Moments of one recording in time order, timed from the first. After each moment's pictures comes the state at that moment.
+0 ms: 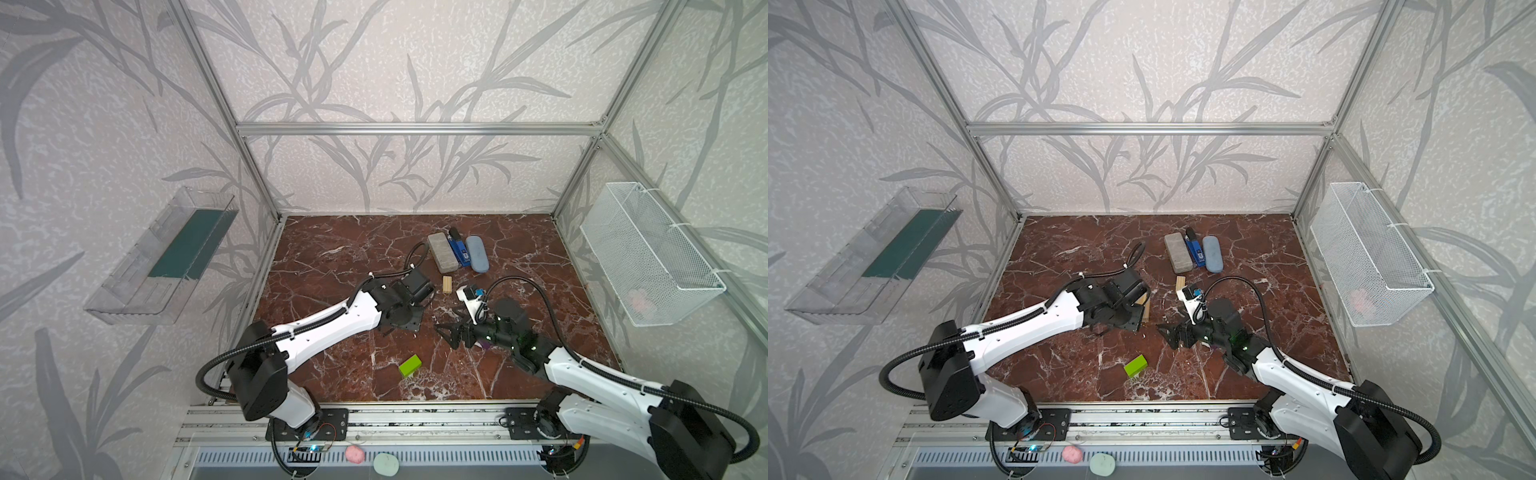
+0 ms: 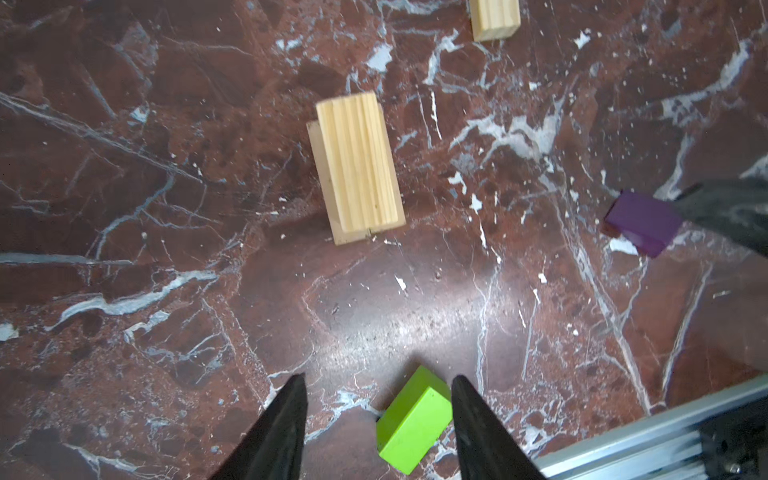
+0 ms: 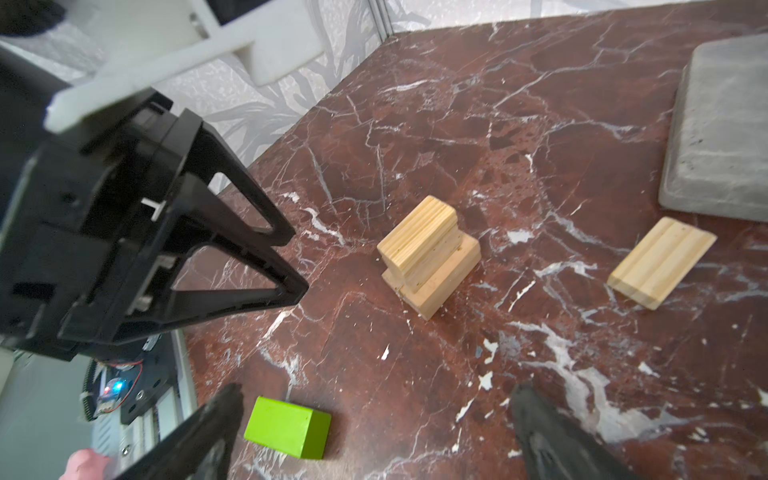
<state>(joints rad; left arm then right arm) -0.92 1.48 1.16 -0.88 -0.13 -0.60 0.66 1.02 0.38 0.21 -0.37 0.31</state>
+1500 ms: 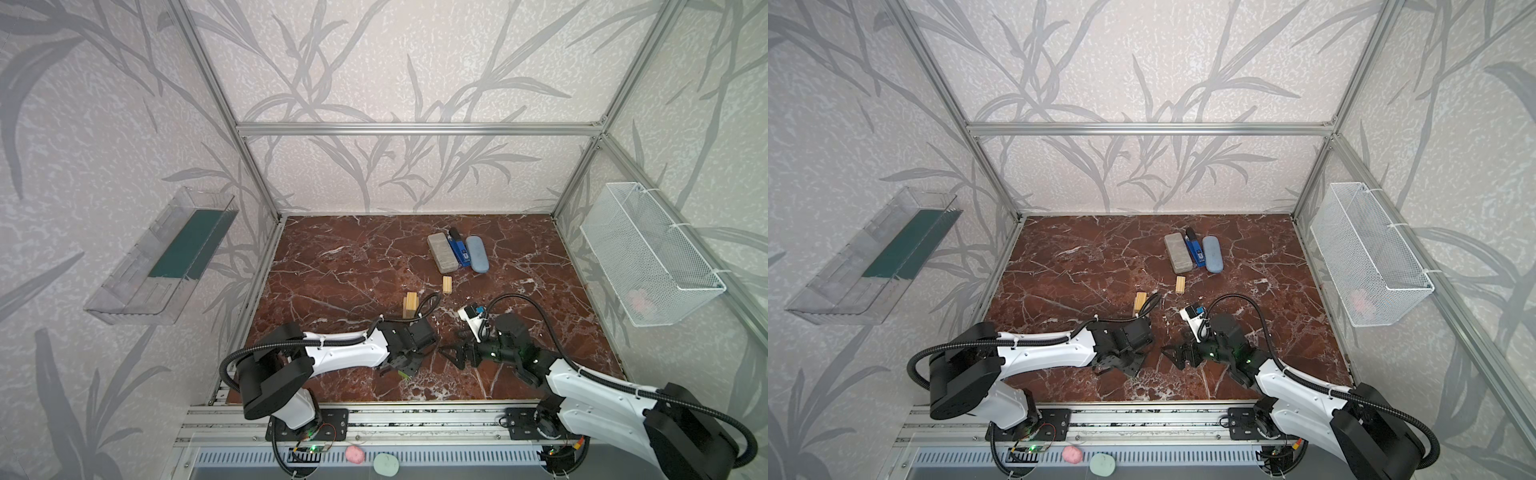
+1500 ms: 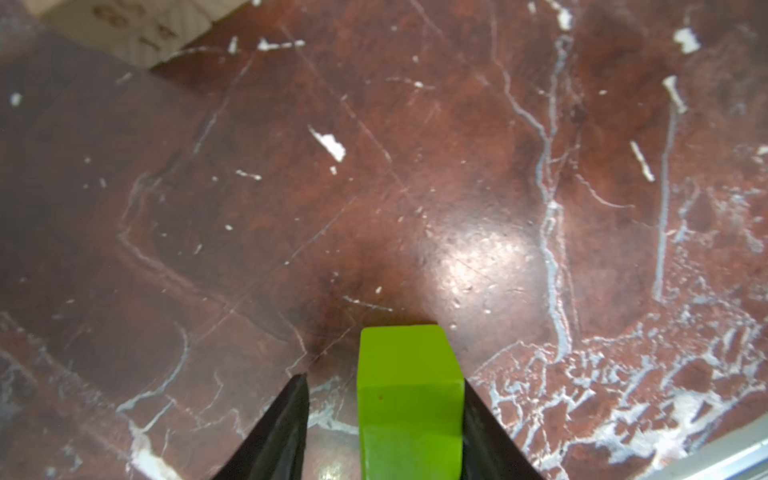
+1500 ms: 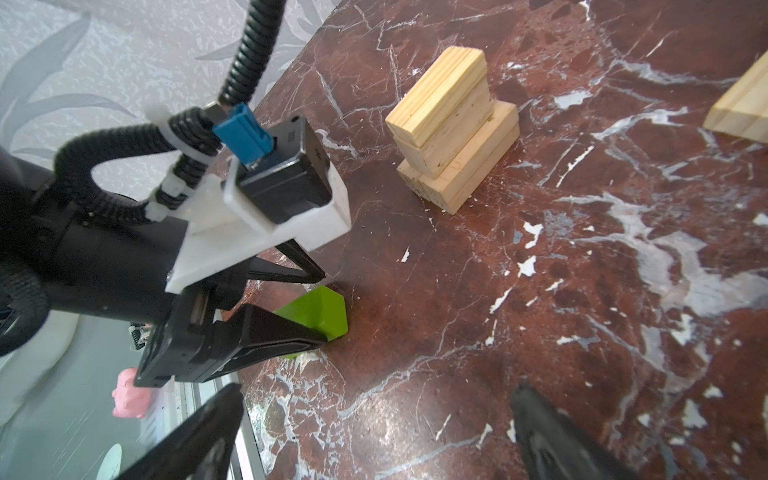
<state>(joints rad) -1.07 1.56 0.83 -0.59 -0.12 -0.57 0.66 1.02 0.23 0.27 -0.45 0.37</state>
